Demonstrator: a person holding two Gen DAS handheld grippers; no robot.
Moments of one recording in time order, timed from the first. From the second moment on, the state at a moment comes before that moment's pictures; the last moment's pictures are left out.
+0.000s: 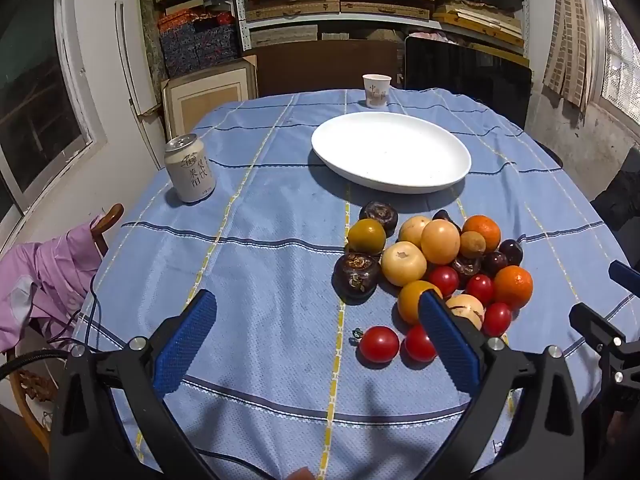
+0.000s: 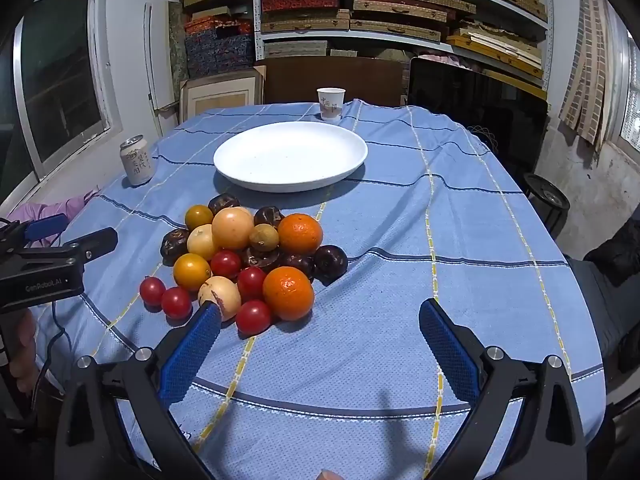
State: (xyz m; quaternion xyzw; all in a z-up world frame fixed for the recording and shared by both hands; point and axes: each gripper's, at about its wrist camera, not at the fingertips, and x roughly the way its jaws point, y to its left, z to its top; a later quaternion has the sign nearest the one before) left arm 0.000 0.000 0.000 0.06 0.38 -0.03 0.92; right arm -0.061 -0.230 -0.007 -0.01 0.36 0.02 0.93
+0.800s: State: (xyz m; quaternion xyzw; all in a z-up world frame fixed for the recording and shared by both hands) left arm 0.000 0.002 -0.002 0.05 0.38 -0.04 0.92; right arm -0.062 -0.220 -0.008 -0.03 0.36 0.03 0.93
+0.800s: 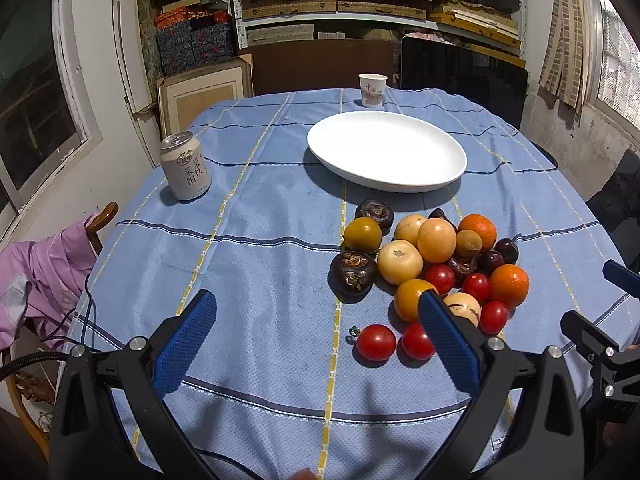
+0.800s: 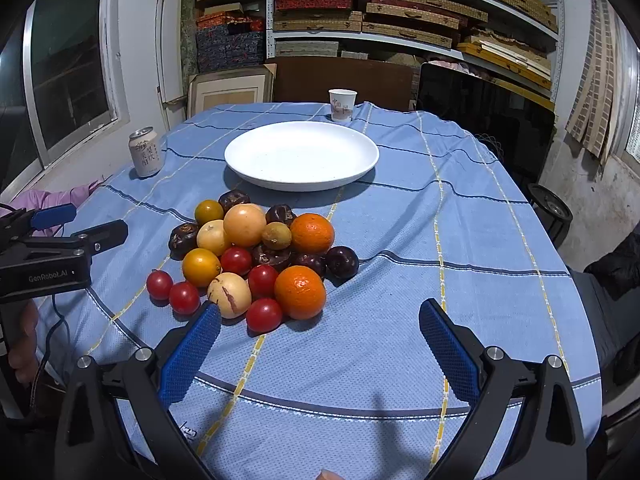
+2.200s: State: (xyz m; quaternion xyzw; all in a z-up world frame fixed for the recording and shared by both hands) left arm 0.008 -0.010 -0.054 0.10 0.44 -0.07 0.89; right arm -0.064 -0.213 -0.016 -0.04 0.37 0.03 0.93
